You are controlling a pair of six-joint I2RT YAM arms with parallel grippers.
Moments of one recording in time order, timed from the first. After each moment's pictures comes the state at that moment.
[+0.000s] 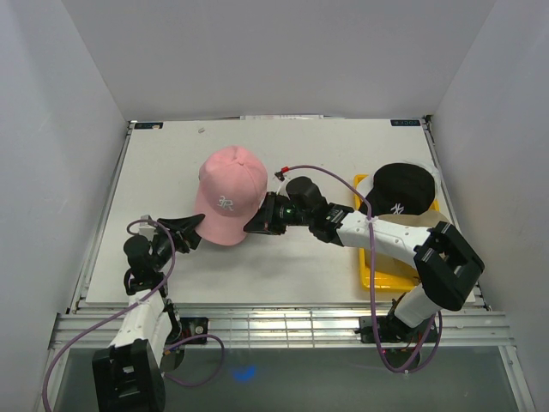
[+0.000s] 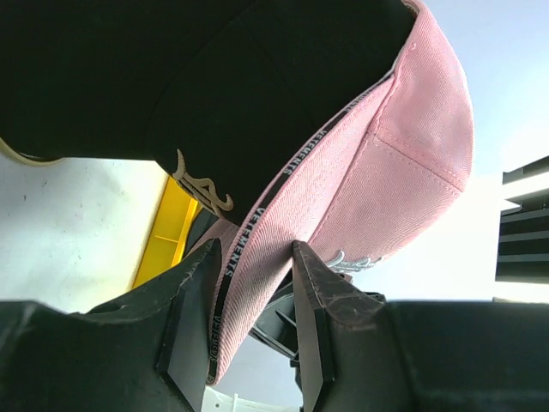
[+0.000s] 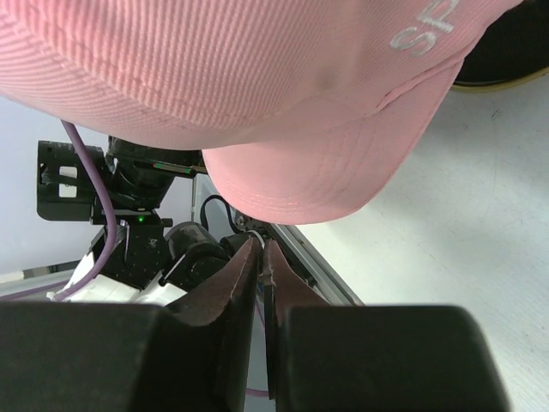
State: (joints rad) left arm 0.21 0.75 0.06 0.55 0.71 -1.67; right arm 0.90 1.55 0.98 0.13 -0.36 1.05
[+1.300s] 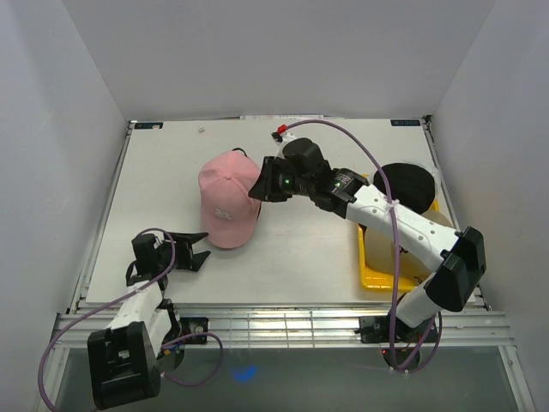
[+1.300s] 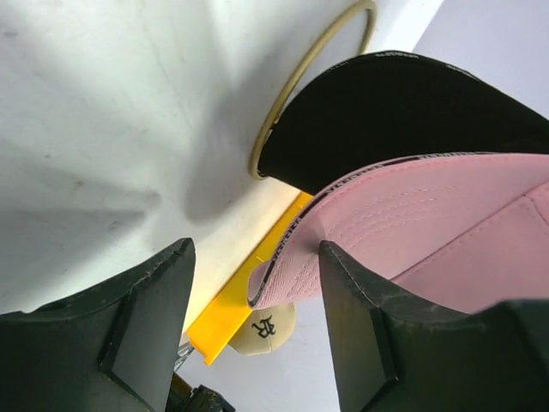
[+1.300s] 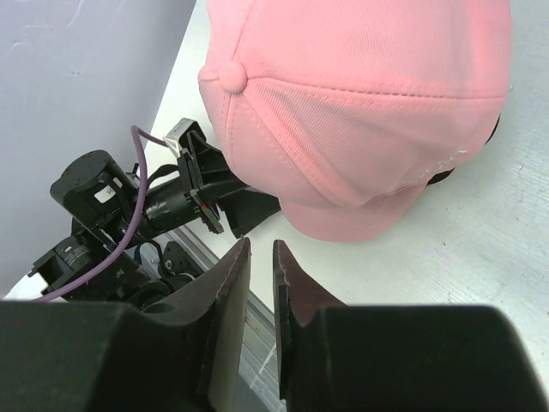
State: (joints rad) left arm 0.21 0.88 0.10 0.10 0.60 -1.45; right arm 0.89 1.53 1.44 -0.40 -0.13 0.68
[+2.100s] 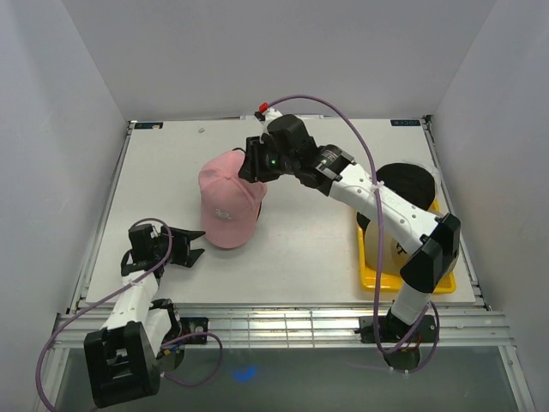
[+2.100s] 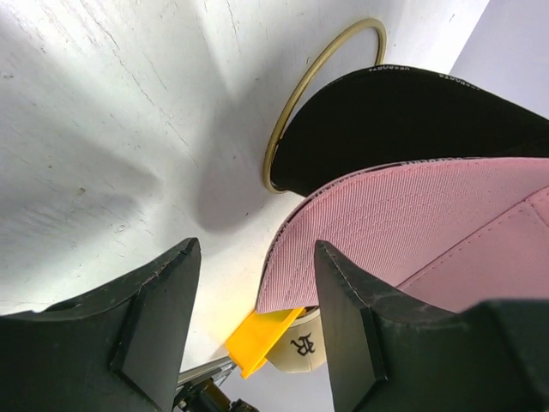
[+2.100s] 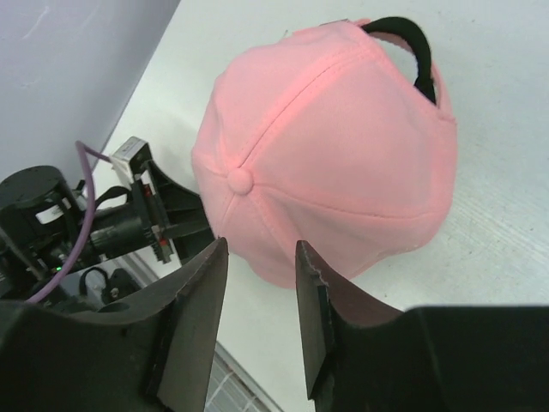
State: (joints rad) left arm 0.21 0.88 0.25 -0.16 0.51 -1.27; right arm 0.88 1.71 1.77 -0.56 -0.09 0.50
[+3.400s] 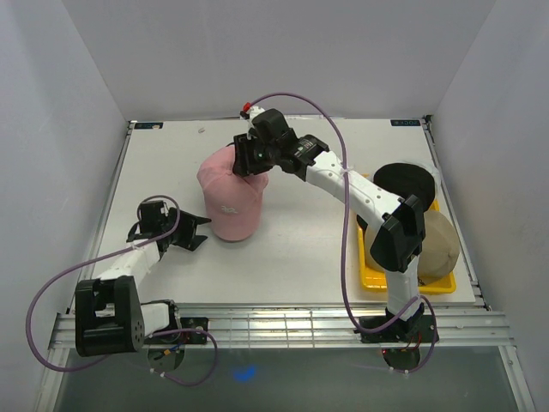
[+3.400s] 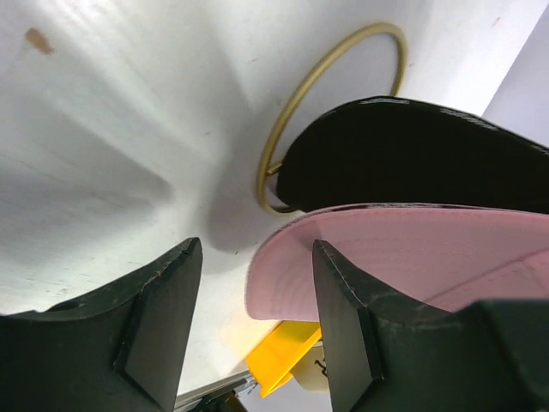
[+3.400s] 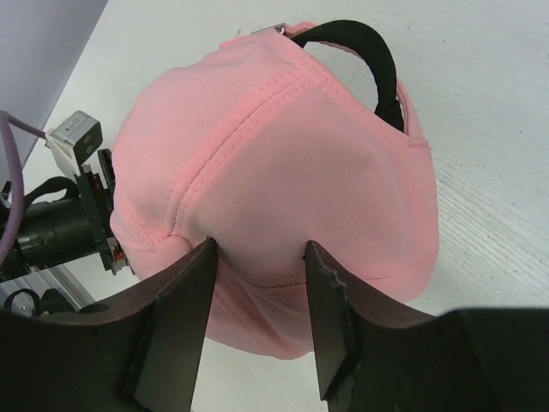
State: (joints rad) left arm 0.08 1.21 0.45 -0.12 0.40 -1.22; right arm 0.83 1.97 1.98 -0.59 -0.09 0.36
